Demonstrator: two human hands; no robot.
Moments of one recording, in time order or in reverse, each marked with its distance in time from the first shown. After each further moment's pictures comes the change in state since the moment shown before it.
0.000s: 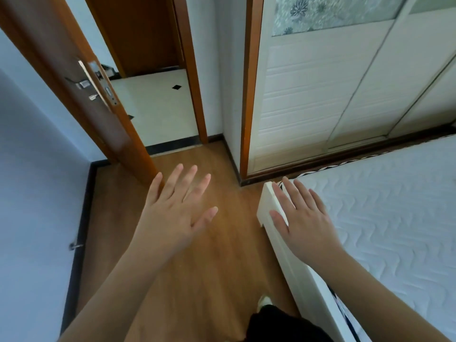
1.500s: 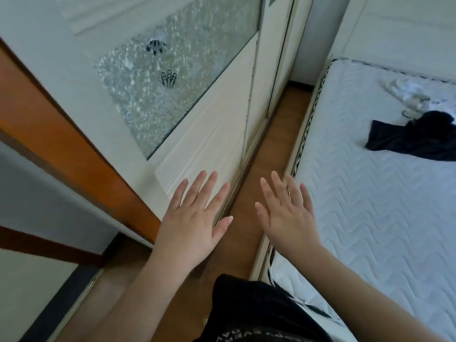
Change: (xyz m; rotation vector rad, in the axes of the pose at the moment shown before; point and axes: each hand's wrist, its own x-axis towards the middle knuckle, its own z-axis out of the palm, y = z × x) left_hand 0.726 0.033 0.033 -0.013 0.024 0.944; right_hand 0.525 0.175 0.033 -0.036 0.108 0.894
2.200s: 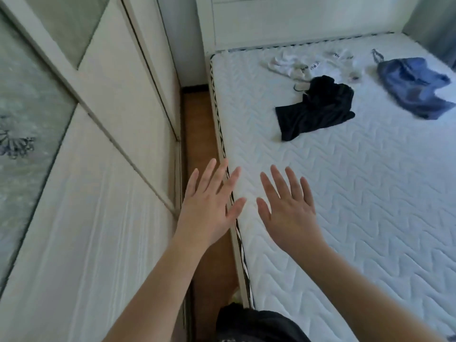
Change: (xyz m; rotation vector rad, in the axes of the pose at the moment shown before) left_hand 0.425 0.137 0.030 -0.110 0.103 0.520; right_hand 0.198 0.235 0.022 -0.013 -0.034 0.569
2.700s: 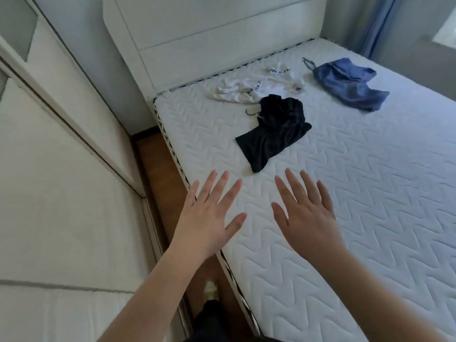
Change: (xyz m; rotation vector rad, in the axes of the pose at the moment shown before) left_hand 0.225 -0.024 -0.003 0.000 -0.028 0.395; right_hand 0.146 0.073 -0.024 -0.004 0.053 0.333
